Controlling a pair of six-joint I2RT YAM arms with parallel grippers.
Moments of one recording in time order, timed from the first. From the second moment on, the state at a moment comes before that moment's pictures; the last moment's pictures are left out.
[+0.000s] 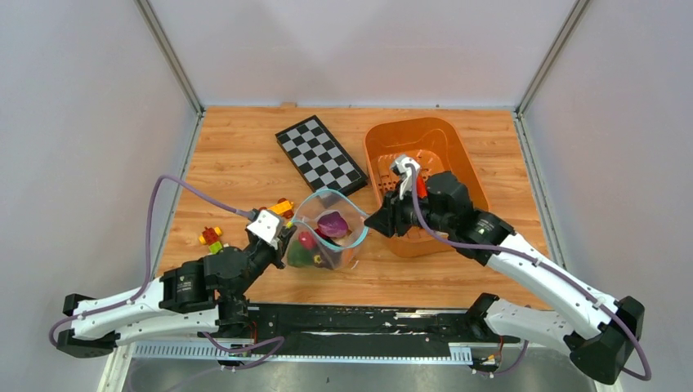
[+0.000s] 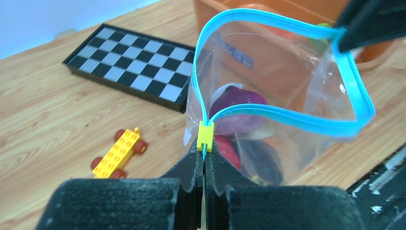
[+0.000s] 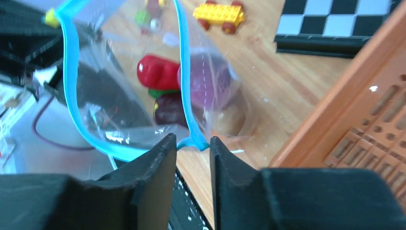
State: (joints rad) left arm -1.34 0.40 0.61 -0.38 -0.72 -0.09; right arm 0.78 0.98 0.93 -0.31 -0.28 0.33
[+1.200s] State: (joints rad) left arm -1.34 0.37 0.61 -0.48 -0.82 -0.17; right arm 0.86 0.78 0.64 -0.24 -0.09 0.05
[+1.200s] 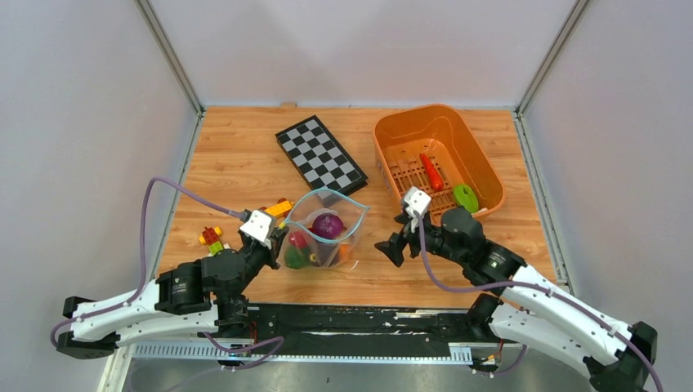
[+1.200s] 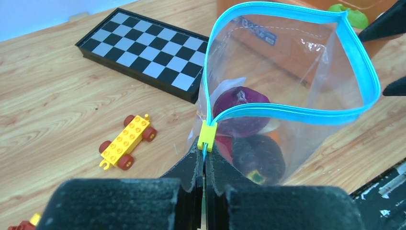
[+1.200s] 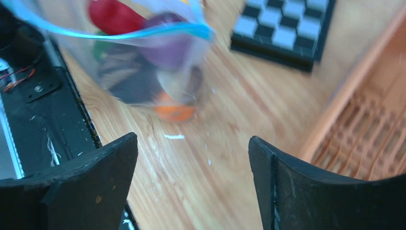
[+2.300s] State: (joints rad) left arm -1.34 0.25 0.59 -0.51 -0.77 -0.16; right arm 0.74 1.17 0.87 -0.03 -0.62 -0.53
